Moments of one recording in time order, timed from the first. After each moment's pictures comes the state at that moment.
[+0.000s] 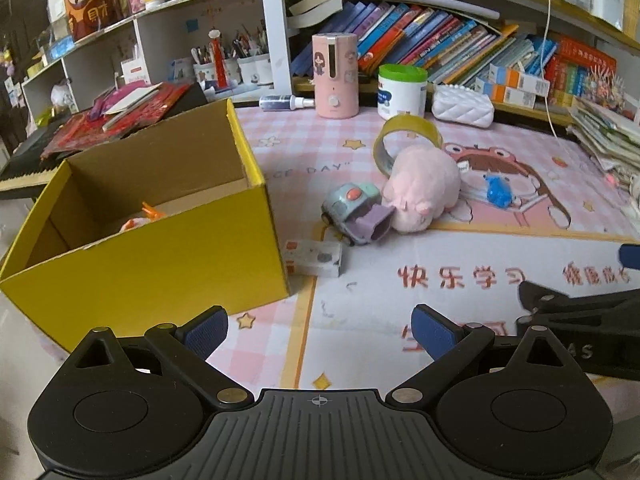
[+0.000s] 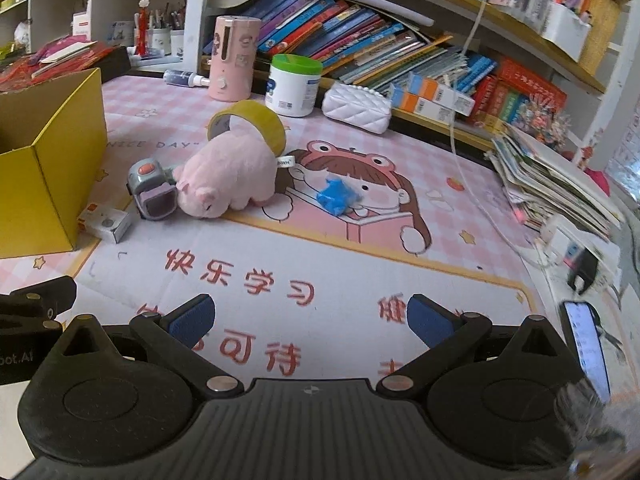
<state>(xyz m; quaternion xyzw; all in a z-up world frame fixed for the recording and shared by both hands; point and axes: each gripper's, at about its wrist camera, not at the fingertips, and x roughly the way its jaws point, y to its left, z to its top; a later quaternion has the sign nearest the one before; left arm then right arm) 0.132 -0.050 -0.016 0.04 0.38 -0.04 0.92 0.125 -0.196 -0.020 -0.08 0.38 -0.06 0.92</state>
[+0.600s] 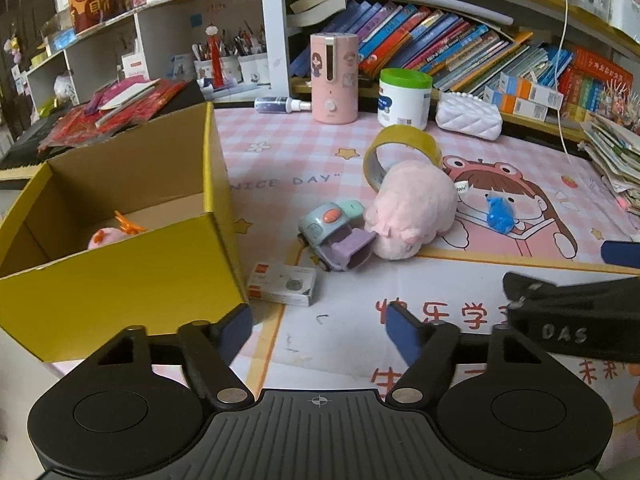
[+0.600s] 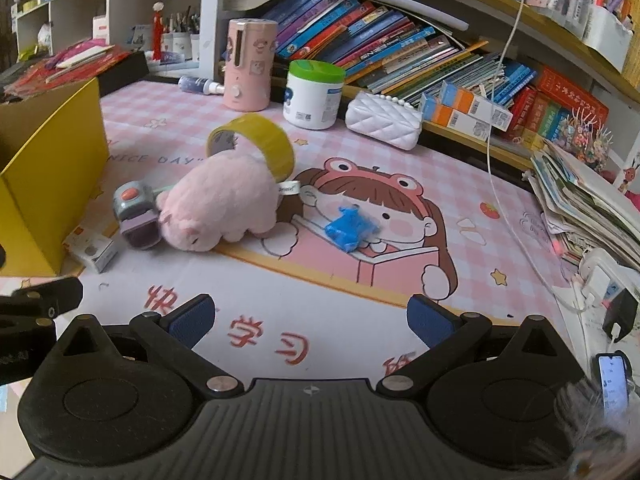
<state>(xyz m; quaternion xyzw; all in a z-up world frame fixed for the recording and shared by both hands) 0.165 -0.083 -0.024 0.03 0.39 -0.02 0.92 0.177 -0.230 -0.025 -0.07 0.37 -0.01 0.93</state>
